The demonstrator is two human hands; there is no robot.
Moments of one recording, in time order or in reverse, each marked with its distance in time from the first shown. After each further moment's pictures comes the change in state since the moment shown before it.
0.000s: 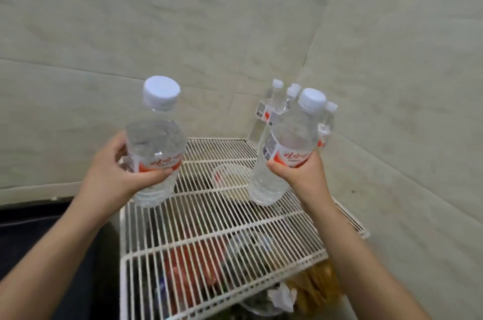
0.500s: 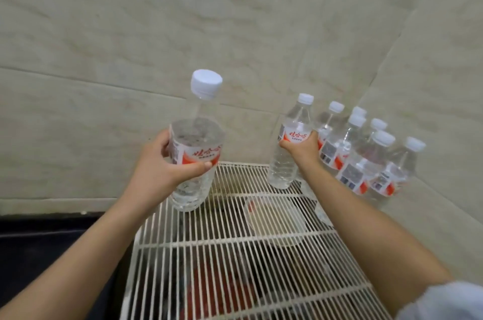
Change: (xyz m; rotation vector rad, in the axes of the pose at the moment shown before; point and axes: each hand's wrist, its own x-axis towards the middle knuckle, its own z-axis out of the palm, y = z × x) left_hand 0.086 -0.020 0.020 0.005 0.070 -0.099; right_hand 0.204 0.073 0.099 -0.142 0.010 0.174
